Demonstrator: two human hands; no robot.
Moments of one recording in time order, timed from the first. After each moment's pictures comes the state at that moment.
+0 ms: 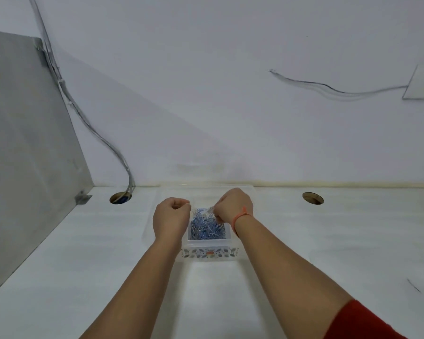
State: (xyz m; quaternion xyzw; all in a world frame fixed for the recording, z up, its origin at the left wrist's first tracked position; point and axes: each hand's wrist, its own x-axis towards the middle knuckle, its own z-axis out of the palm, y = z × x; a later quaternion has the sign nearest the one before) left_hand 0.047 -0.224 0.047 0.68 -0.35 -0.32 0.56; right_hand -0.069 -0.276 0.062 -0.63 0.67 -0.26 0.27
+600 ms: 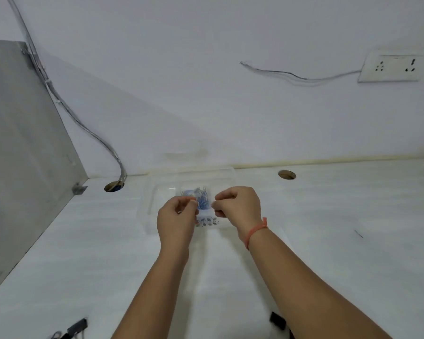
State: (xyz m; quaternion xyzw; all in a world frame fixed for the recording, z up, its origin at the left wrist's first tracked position) left_hand -0.009 -0.131 0.064 0.61 -0.36 -0.35 0.61; right_hand -0.124 -0.164 0.080 -0.54 0.59 -0.46 0.39
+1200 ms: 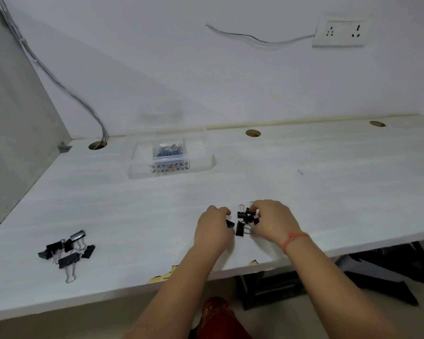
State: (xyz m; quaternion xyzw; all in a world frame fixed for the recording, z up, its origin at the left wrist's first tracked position) left_hand -0.126 -0.006 -0.015 0.66 -0.70 -0.21 0.18; right_hand -0.269 -0.003 0.020 -0.70 0.69 -0.08 0.15
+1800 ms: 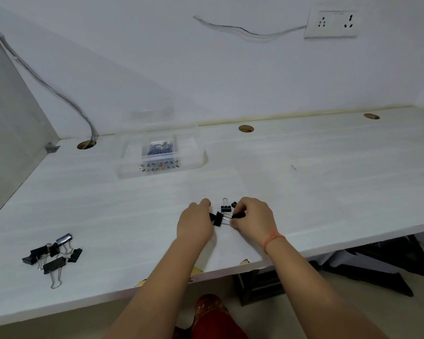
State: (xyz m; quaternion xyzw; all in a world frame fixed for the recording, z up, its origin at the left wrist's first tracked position) left_hand -0.117 -0.021 -0.017 0.69 -0.70 -0.15 0.13; right_hand -0.263 -0.016 -0.010 -0.64 0.68 -0.26 0.24
